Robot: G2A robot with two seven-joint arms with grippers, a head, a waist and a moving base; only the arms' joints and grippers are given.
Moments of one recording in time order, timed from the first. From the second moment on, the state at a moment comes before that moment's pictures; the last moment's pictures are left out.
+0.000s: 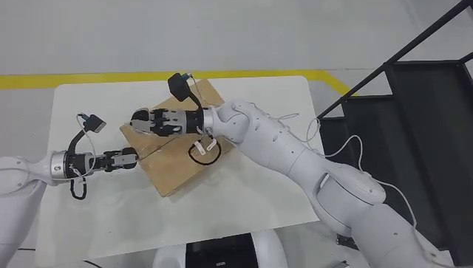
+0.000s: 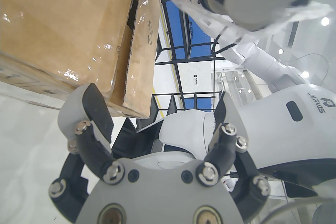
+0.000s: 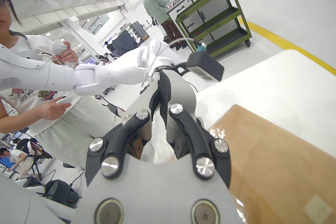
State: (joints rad) left arm 1.26 -0.75 -1.37 -1.43 -0.48 -0.45 -1.35; right arm -0.57 -1.54 0.49 -0.90 -0.20 -1.01 0.15
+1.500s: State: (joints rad) left arm 1.37 -0.75 -1.57 -1.46 -0.77 -0.43 -1.37; right arm -0.43 -1.51 0.26 -0.86 -0.64 -1.01 -0.30
